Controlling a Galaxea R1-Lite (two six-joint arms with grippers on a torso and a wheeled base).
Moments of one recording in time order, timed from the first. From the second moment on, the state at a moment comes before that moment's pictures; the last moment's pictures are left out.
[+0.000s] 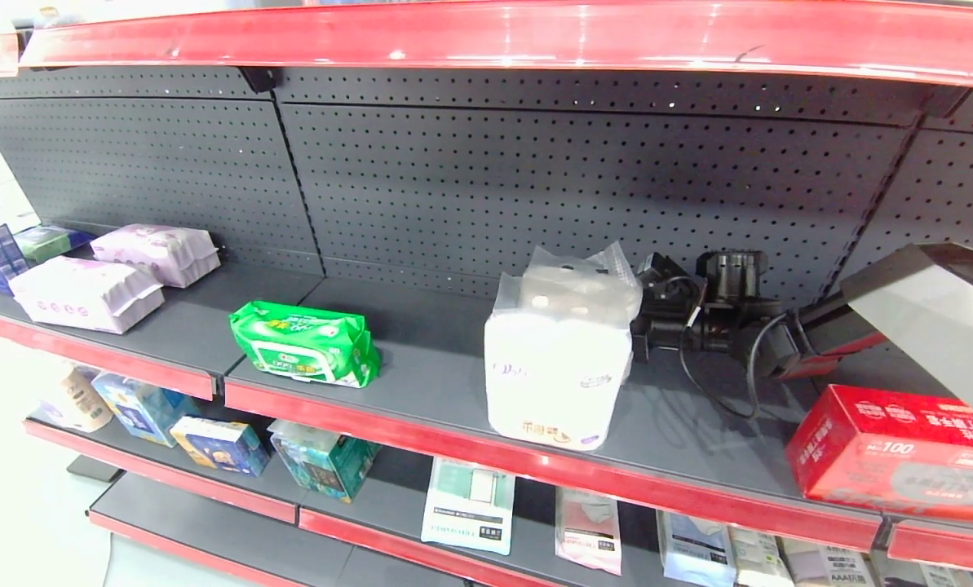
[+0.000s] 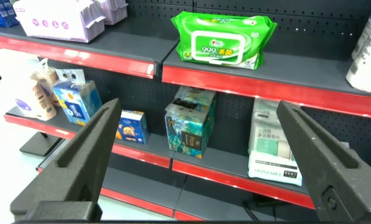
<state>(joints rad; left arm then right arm) 0.00 0.00 0.00 0.00 0.05 0.01 0.15 2.34 -1.32 -0.60 0.89 -0.48</state>
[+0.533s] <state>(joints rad) 0.00 0.00 0.00 0.00 0.05 0.01 0.11 2.34 -1.31 -0.60 0.88 -0.47</state>
